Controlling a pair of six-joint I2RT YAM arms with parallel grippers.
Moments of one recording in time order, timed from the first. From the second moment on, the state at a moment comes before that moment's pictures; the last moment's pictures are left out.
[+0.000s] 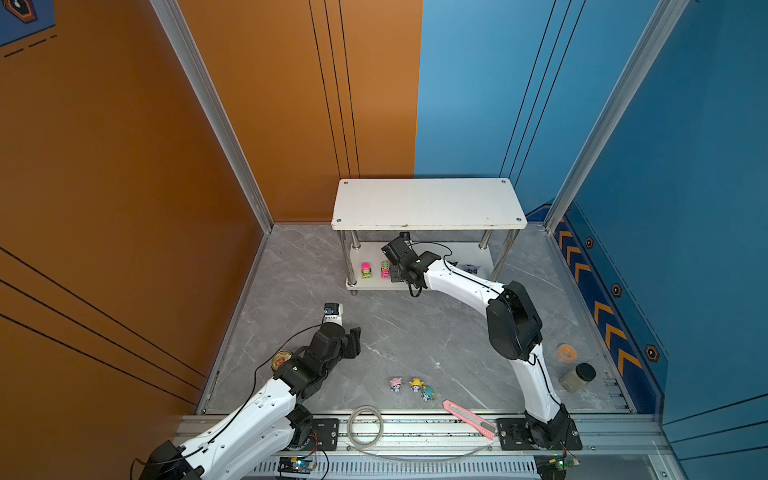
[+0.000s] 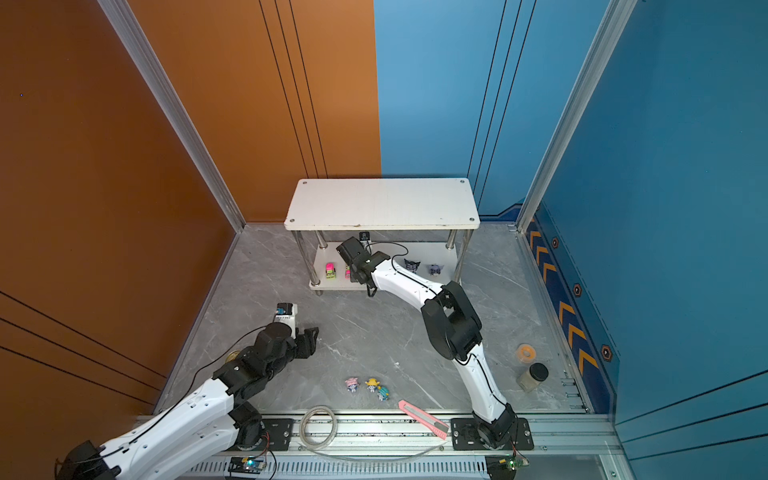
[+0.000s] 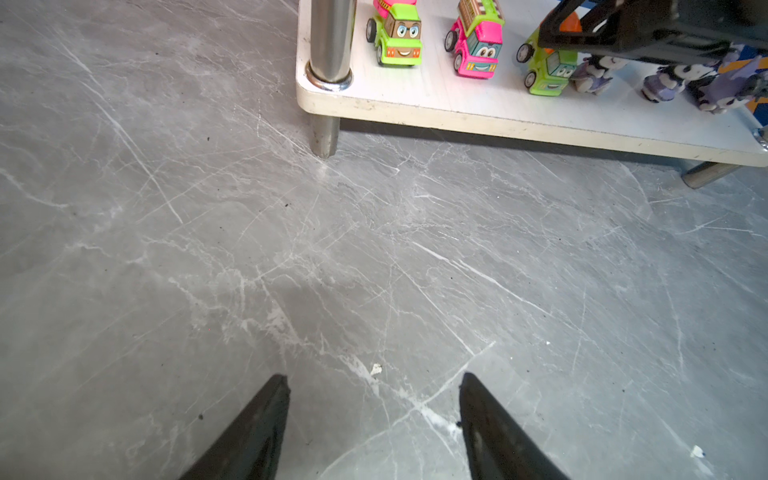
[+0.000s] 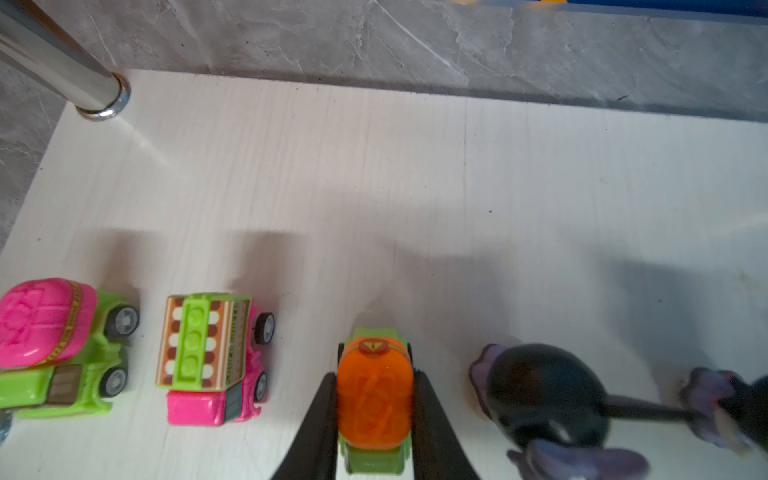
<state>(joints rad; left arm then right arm) -0.58 0.77 0.30 -0.18 -0.26 -0.49 0.75 2.20 1.86 -0.62 0.41 0.55</state>
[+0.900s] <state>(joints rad) -0.58 0.77 0.30 -0.18 -0.26 -0.49 0.75 2.21 1.87 -0.60 0.41 0.59</state>
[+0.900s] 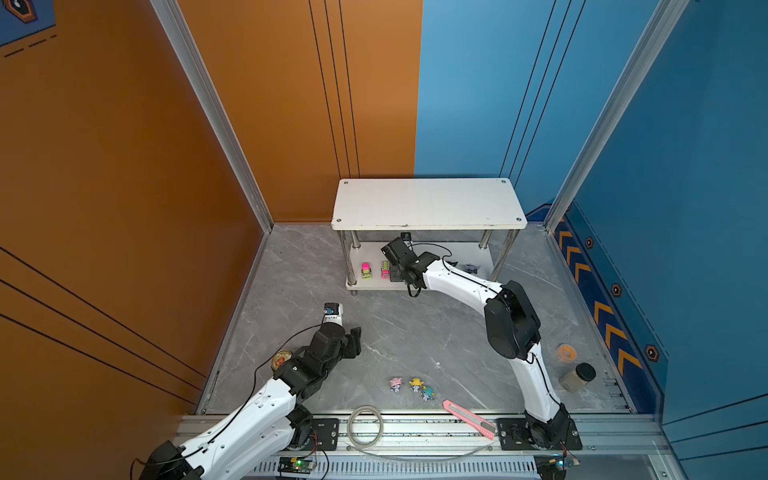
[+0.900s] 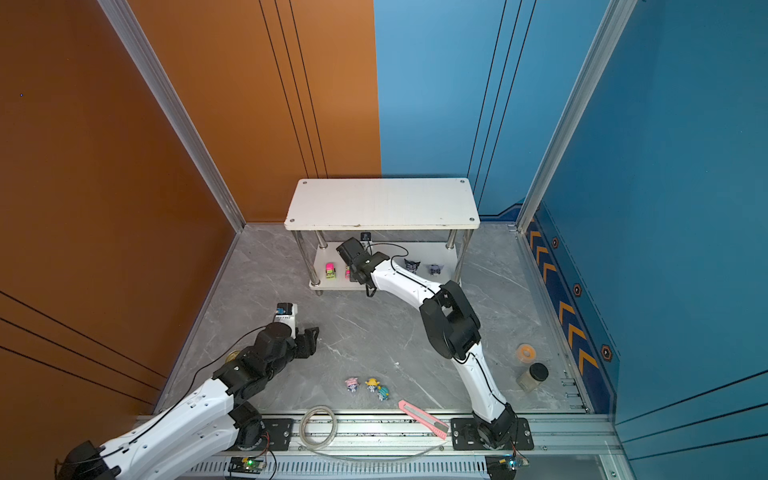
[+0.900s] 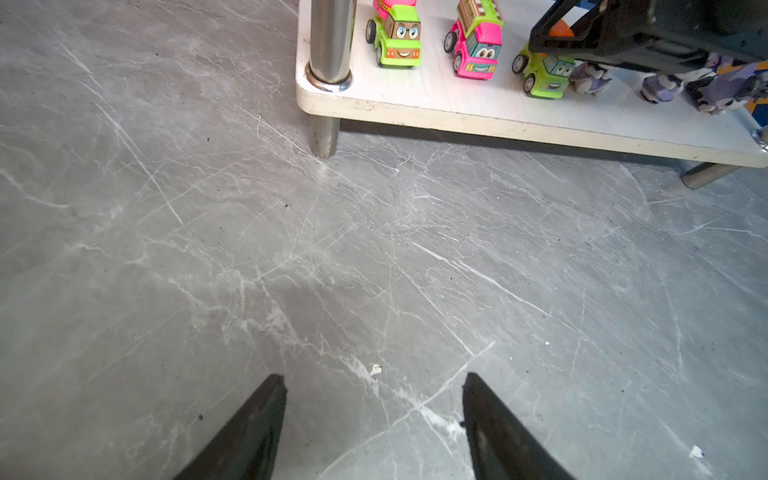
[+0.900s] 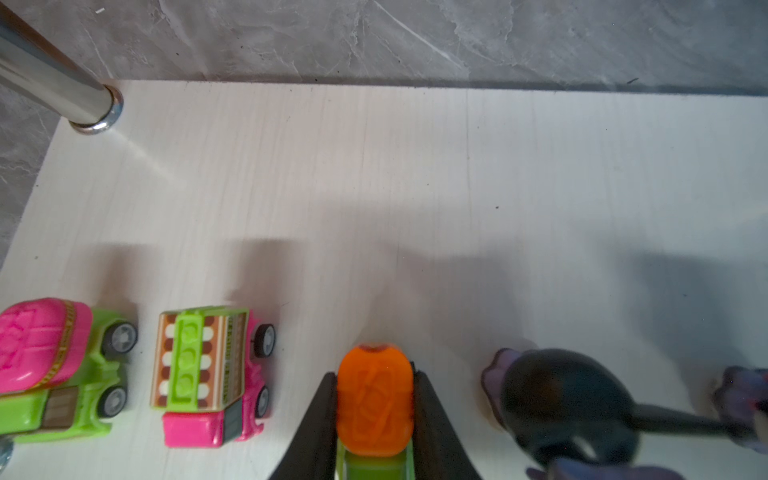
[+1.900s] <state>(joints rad) -0.58 0.77 0.30 -0.16 -0.26 -0.49 0.74 2.24 1.89 -0.58 0.39 0.61</state>
